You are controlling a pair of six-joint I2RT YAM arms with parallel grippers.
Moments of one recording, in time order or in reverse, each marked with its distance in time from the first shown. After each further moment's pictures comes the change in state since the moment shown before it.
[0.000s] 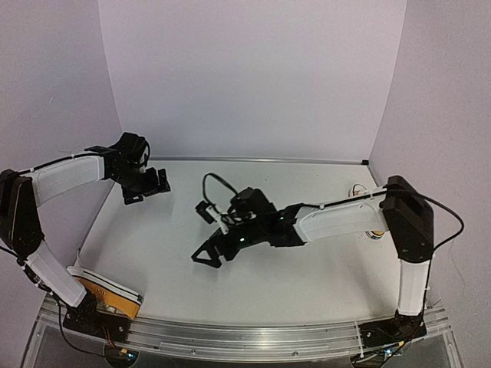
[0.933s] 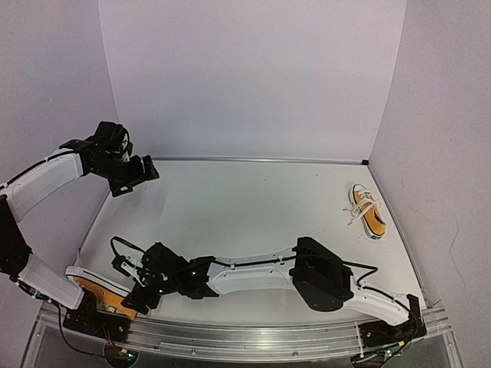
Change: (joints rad) left arm 0.075 -0.158 0.018 -0.072 0.081 0.000; right arm 0.314 0.685 0.878 -0.089 0.142 -0.090
